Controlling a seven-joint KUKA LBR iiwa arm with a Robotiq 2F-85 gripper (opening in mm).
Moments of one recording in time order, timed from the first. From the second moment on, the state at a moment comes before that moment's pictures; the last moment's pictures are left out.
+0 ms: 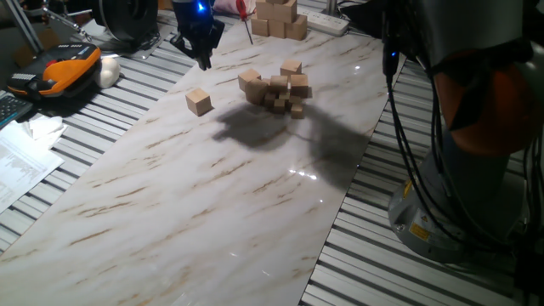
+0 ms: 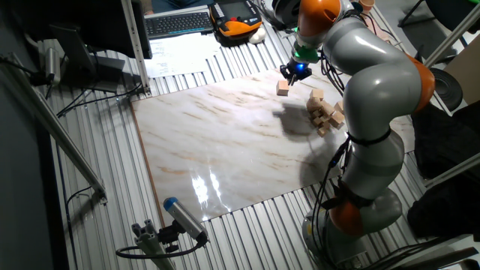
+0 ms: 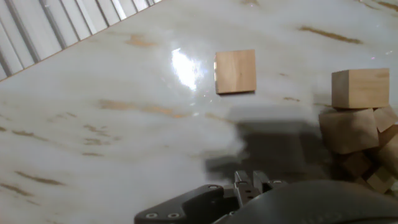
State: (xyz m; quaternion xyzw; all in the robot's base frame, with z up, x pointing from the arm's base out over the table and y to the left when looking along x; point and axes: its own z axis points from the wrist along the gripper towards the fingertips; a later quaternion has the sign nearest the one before) arm 0.593 -0.045 0.211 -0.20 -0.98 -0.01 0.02
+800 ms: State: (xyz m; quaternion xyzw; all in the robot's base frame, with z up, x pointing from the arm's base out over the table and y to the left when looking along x) arm 0.593 -0.044 0.213 -0.20 -0.98 -0.01 0.03
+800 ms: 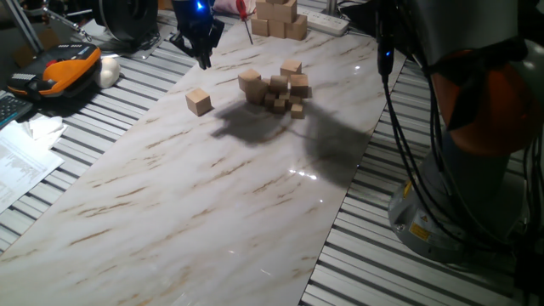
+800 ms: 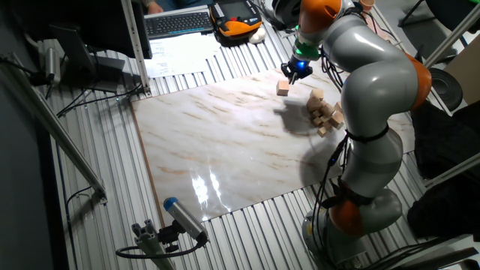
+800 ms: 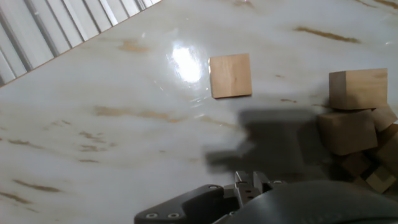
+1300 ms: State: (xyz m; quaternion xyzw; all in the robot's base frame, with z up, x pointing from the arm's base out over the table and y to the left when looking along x) arm 0.591 -0.041 0.218 -0.20 -0.98 -0.02 0.04
